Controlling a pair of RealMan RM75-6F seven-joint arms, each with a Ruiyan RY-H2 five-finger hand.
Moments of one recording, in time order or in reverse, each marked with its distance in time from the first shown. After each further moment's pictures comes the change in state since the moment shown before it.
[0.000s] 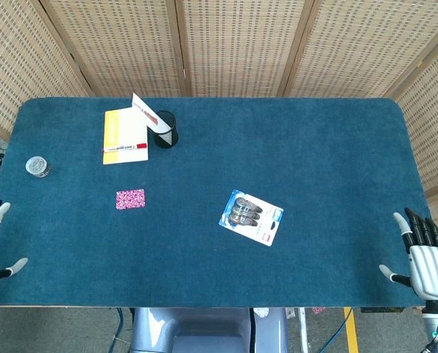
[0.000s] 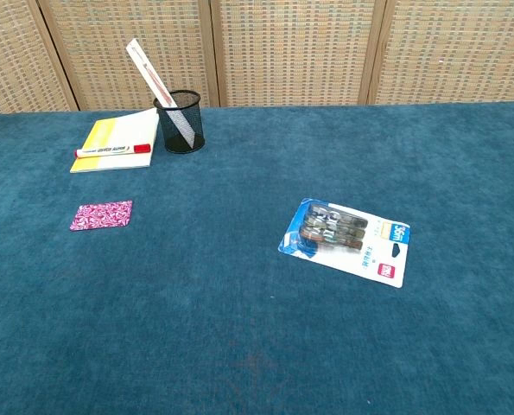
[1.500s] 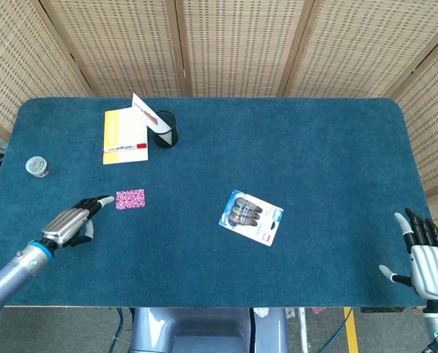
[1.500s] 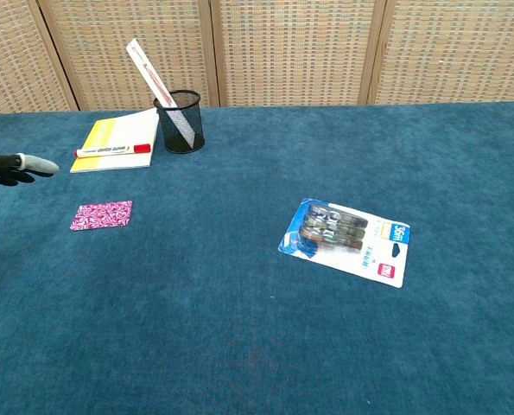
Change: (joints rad) left arm -0.488 -0.105 -0.022 0.135 -0.012 -0.721 -0.366; right arm 0.002 0.010 -0.001 -0.001 0.012 -0.020 0.046
